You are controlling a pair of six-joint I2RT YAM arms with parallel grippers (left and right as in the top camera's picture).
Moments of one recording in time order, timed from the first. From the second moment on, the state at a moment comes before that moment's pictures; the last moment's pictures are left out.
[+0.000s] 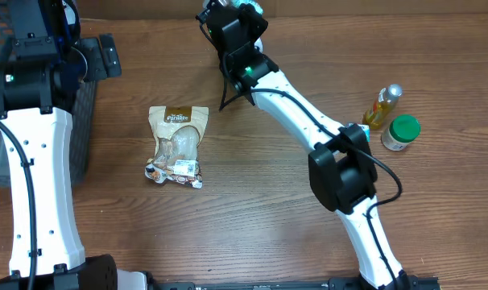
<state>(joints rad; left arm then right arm) 0.10 1.61 1.88 -1.08 -0.16 -0.07 0.60 2.42 2.14 -0.08 0.81 -0.76</state>
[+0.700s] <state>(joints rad) 0.10 1.61 1.88 -1.08 -0.16 -0.07 0.60 2.54 2.13 -0.07 0.90 -0.82</state>
